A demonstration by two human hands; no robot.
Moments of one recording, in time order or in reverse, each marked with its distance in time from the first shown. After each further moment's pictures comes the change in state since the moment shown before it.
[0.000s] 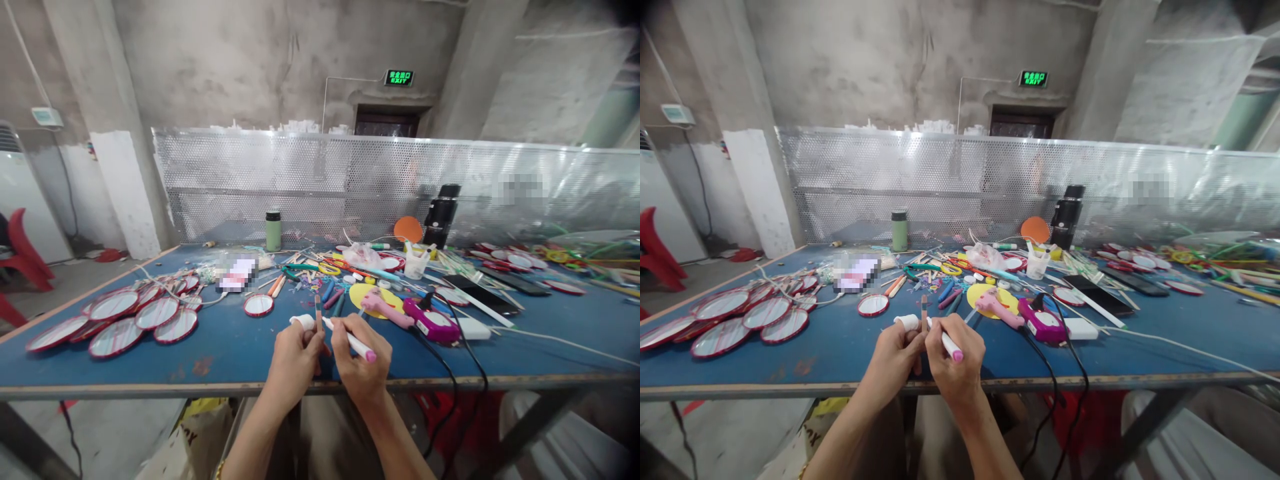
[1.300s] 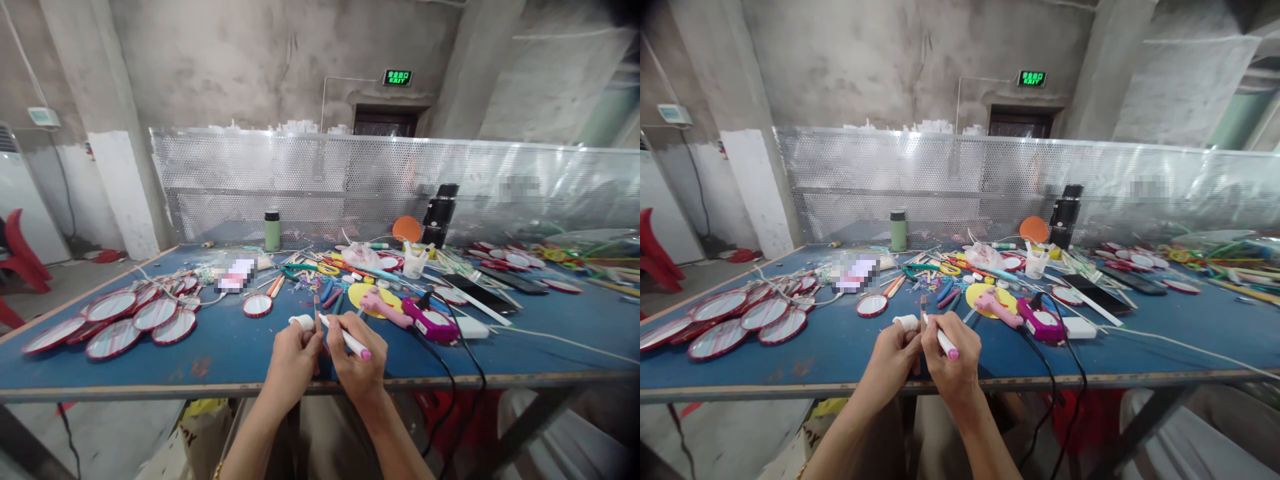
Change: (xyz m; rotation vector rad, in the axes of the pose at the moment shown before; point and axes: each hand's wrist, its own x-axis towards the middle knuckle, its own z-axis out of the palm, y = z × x) left_hand 0.000 -0.001 0.000 0.025 -0.001 -0.022; right_hand -0.001 0.003 0.003 0.064 -0.016 0.010
